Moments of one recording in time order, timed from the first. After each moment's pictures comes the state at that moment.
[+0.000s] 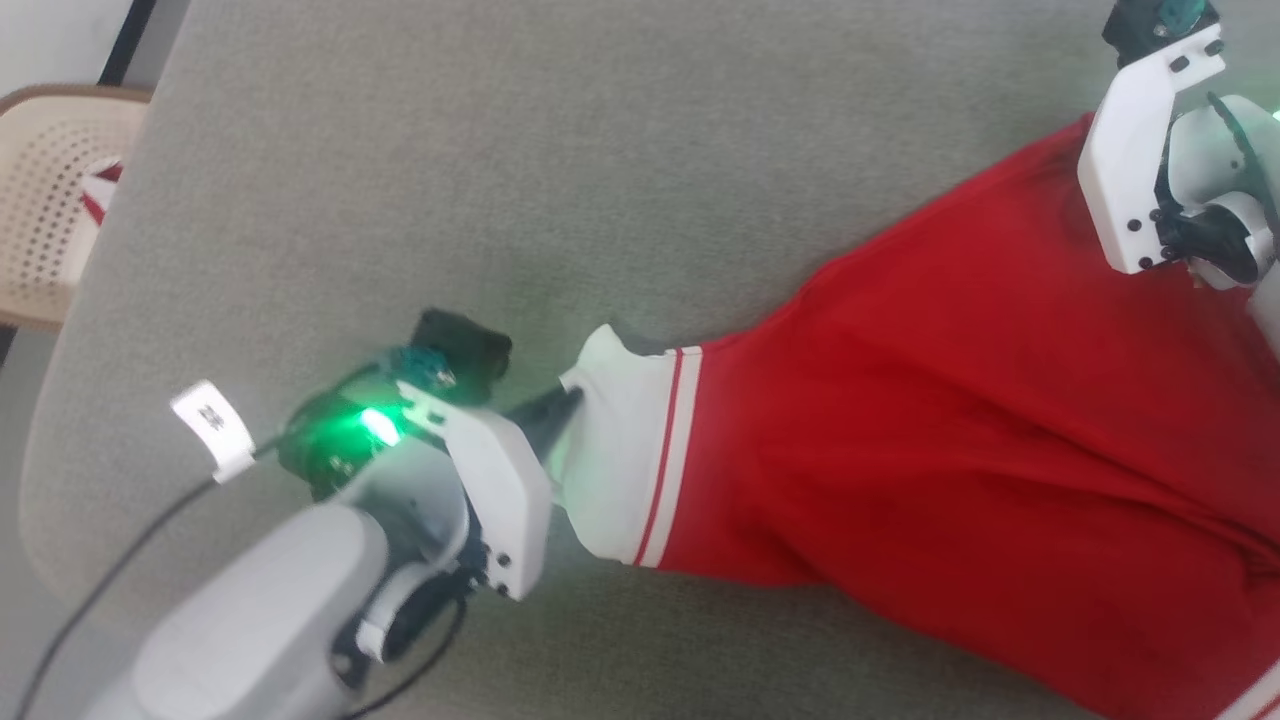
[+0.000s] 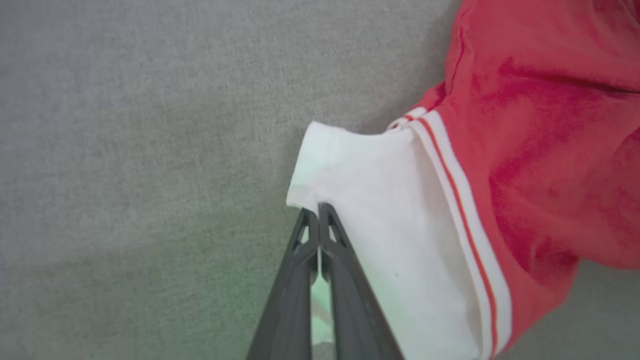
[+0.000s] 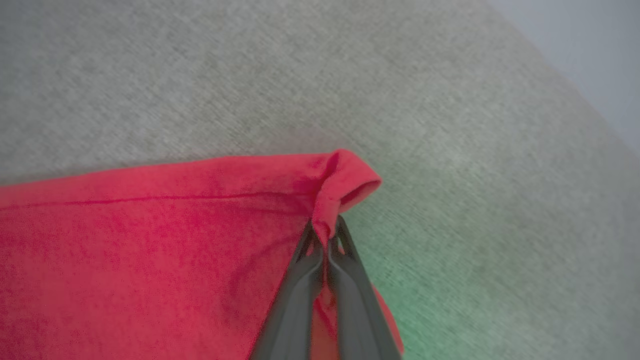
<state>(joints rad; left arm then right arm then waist) -0.56 0.53 -0.74 -0.04 -0.80 0.18 0.39 -1.15 -0.49 0.74 0.83 0.64 0.13 0.69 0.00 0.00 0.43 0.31</state>
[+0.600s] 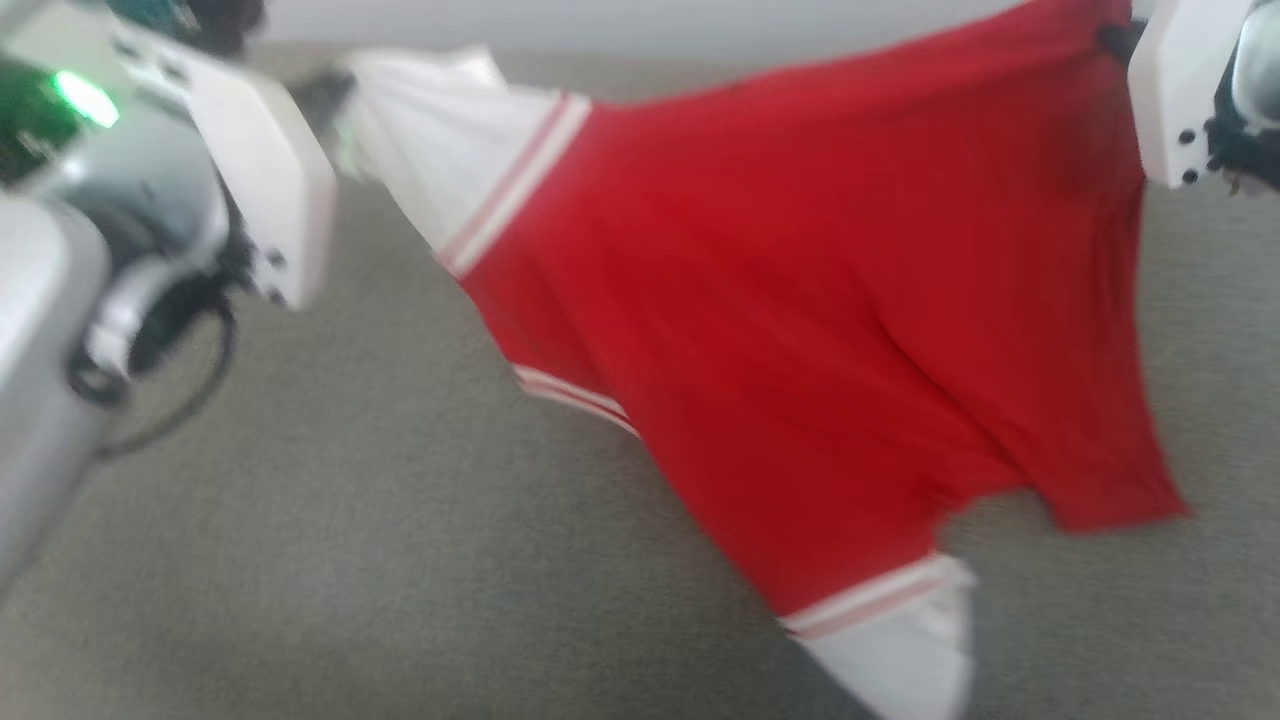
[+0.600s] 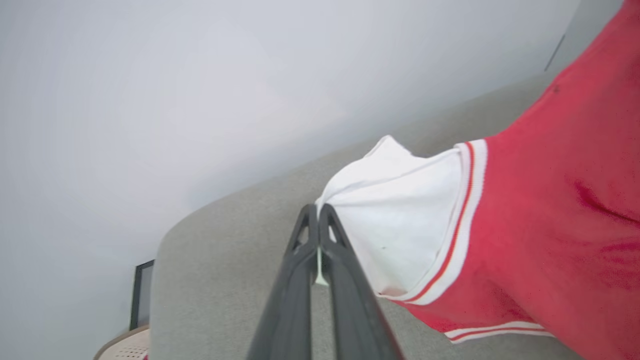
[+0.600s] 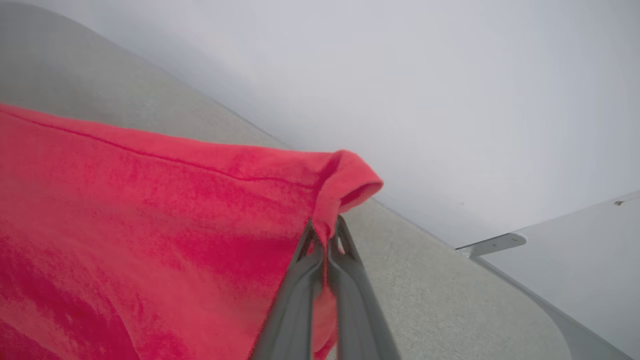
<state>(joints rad) -0.96 0.71 -0.62 0.04 -0.78 0.11 0.60 -1.22 -0.58 0.78 0.68 0.76 0.13 0.53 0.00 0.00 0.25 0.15</state>
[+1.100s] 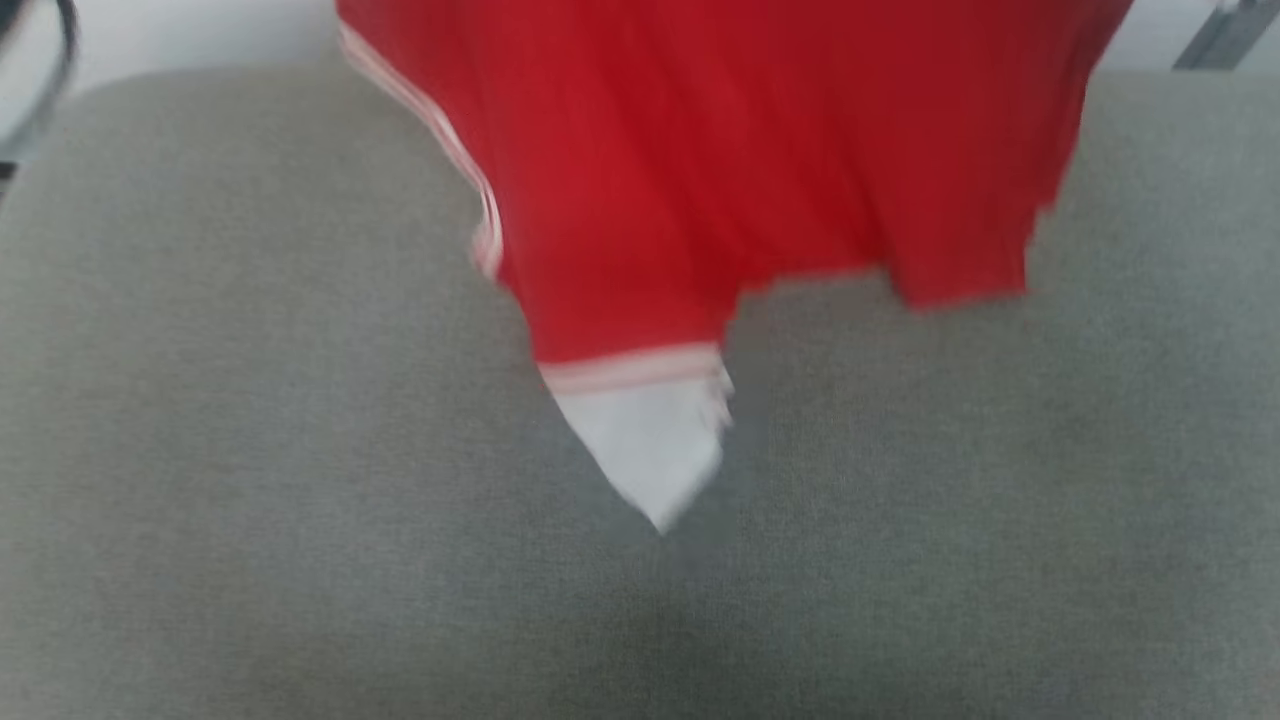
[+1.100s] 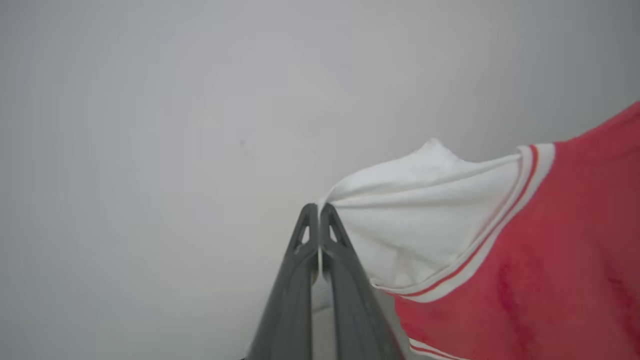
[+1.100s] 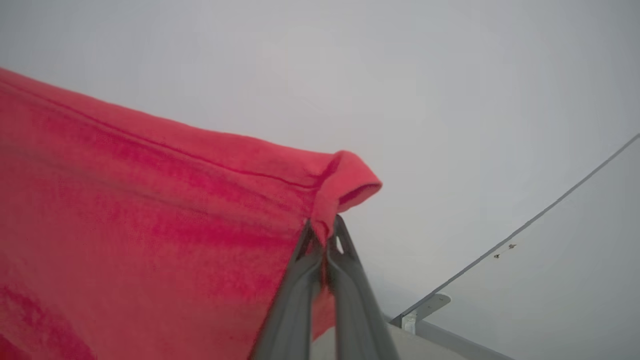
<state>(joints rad) -1.37 0.65 -0.62 0.36 -0.62 0.01 0.51 -1.36 -0.49 0.58 0.76 0.58 0.13 0.36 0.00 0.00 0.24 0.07</state>
